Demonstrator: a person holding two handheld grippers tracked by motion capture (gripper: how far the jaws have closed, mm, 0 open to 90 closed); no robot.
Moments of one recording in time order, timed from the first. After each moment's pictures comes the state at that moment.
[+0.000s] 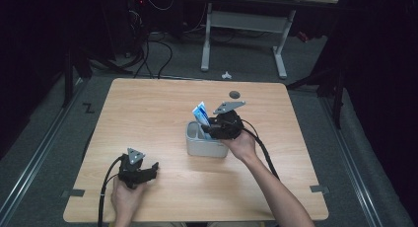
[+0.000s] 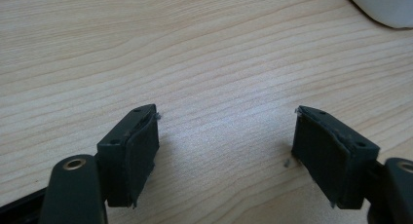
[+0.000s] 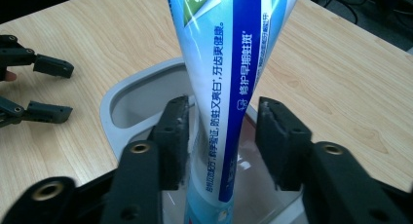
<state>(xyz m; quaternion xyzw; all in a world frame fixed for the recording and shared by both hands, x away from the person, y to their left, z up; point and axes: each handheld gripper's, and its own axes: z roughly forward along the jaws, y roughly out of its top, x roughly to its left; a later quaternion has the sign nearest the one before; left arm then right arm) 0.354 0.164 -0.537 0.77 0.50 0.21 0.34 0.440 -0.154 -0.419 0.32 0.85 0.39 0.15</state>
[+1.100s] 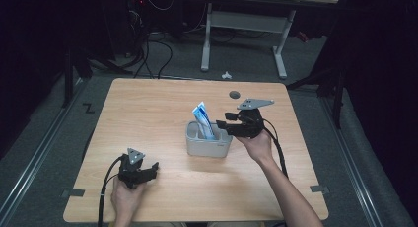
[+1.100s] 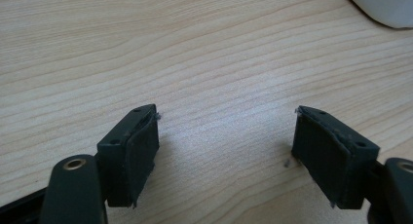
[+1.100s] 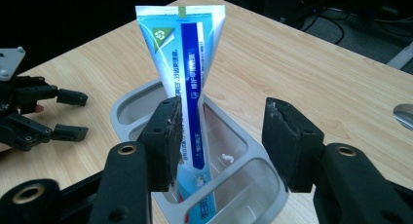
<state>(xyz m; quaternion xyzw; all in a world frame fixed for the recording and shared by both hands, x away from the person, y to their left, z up) 0.354 0.164 -0.537 0.77 0.50 0.21 0.34 0.424 -0.206 -0.394 0.36 0.80 0.45 0.15</state>
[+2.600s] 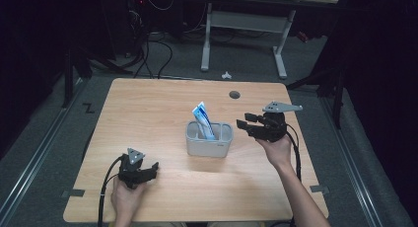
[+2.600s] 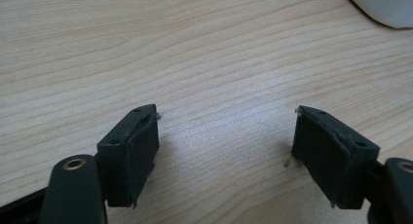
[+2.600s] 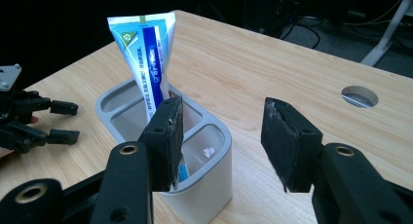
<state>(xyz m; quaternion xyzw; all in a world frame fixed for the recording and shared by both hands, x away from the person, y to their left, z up) 0.354 0.164 -0.537 0.77 0.50 0.21 0.34 0.403 -0.259 -0.388 0.40 0.77 0.48 0.16</state>
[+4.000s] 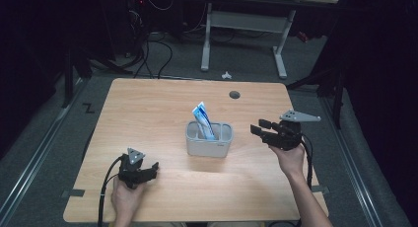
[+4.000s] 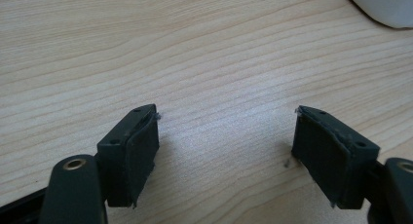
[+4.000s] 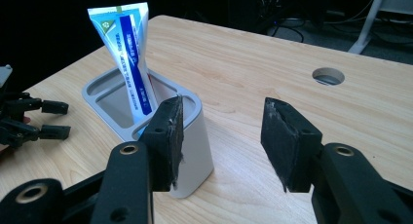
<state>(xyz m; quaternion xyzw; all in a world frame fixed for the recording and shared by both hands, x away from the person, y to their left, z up) 0.355 0.164 -0.537 0.77 0.50 0.21 0.34 0.380 -0.297 -0.400 0.42 0.74 0.49 0.17</state>
